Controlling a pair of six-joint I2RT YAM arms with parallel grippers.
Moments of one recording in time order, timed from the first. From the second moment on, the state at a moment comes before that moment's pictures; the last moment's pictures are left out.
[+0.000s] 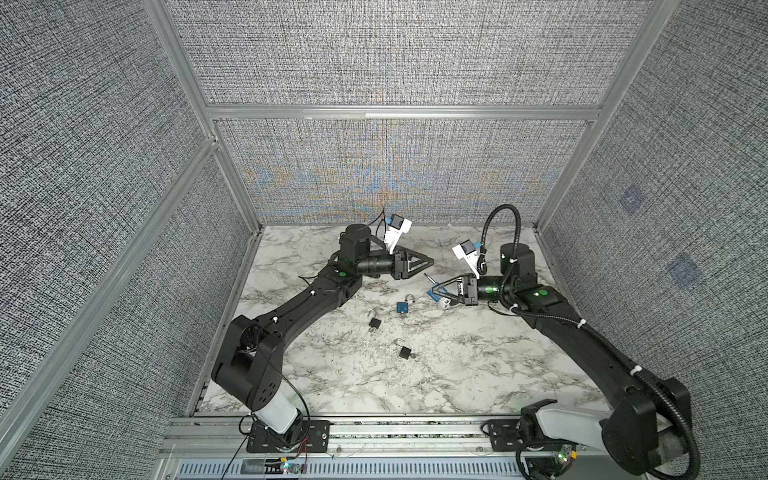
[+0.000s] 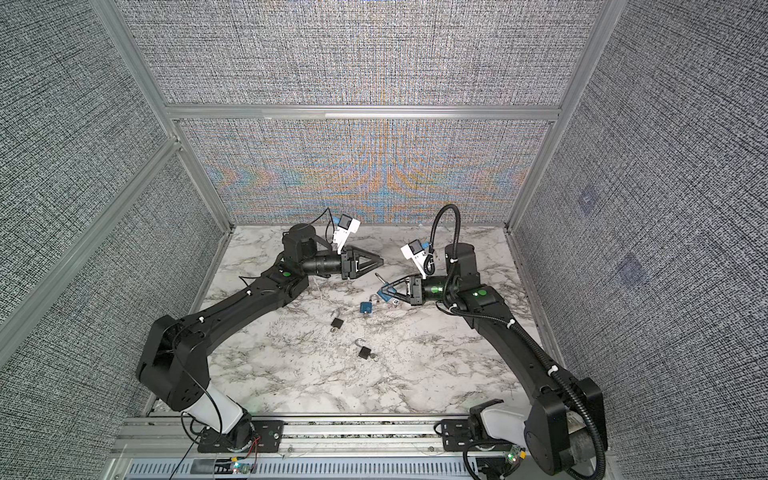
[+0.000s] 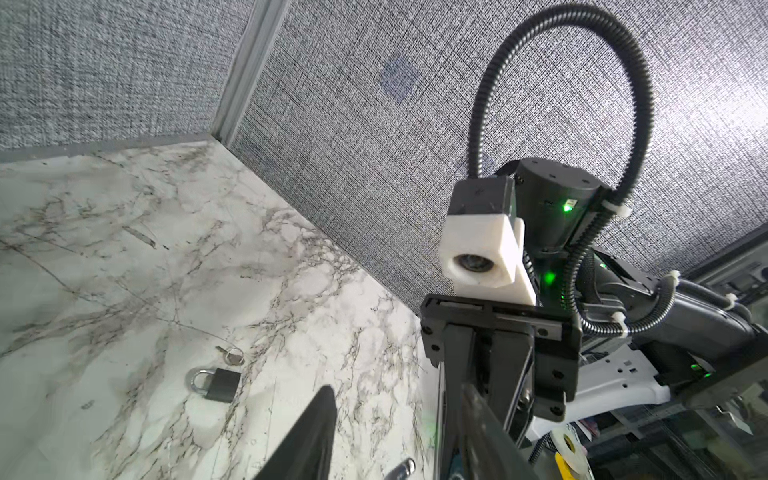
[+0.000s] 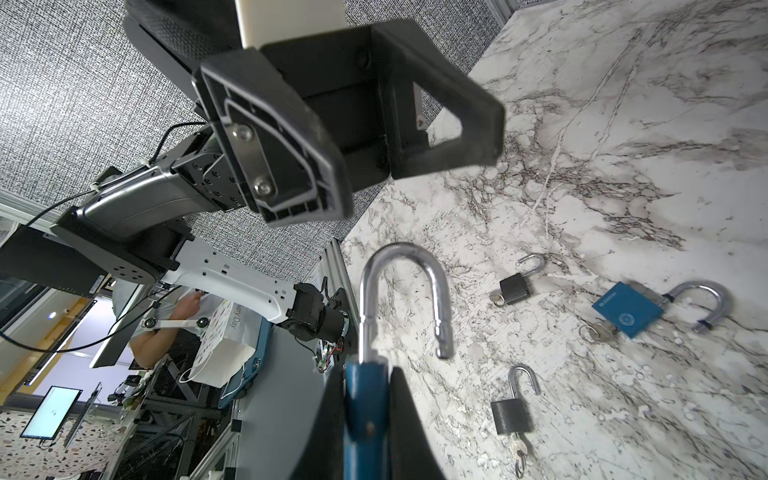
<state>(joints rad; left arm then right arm) -0.58 1.62 1.21 0.26 0.92 -0.57 0.31 1.25 0.97 -0.21 -1.07 0.39</state>
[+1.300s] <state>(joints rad) -0.56 1.56 1.08 0.30 0.98 -0.58 0.31 1.33 1.03 -0.21 -1.08 0.42</state>
